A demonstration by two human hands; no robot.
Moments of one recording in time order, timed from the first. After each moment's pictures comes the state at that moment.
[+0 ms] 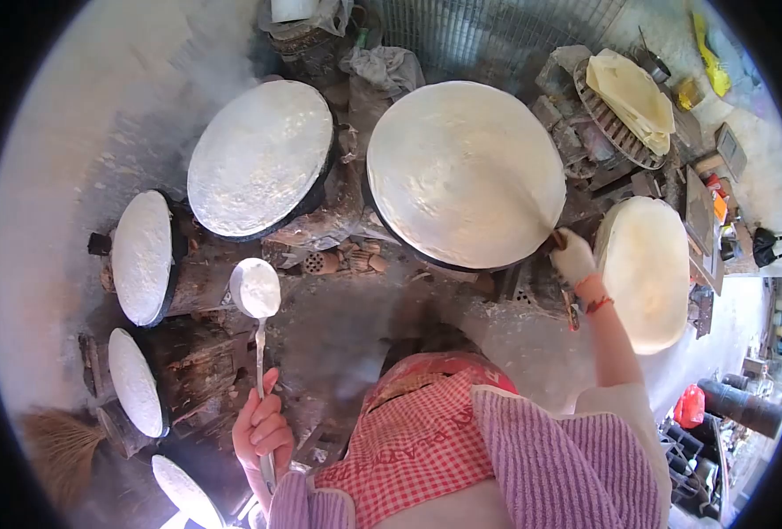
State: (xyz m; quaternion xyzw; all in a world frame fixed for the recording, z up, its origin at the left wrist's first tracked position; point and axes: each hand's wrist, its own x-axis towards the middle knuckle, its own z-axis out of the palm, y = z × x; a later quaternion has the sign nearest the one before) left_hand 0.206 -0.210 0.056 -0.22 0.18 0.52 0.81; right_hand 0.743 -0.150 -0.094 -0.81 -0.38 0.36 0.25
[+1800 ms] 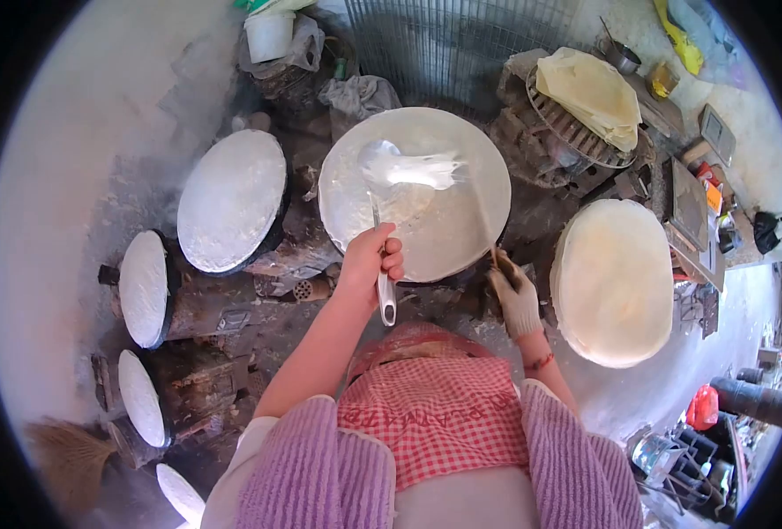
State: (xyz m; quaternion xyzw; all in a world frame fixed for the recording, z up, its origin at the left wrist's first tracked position) left_hand 0.519 -0.043 -0.002 0.22 0.47 0.30 0.80; right_hand 0.724 -0.188 -0.106 -0.64 -0.29 0.41 0.58
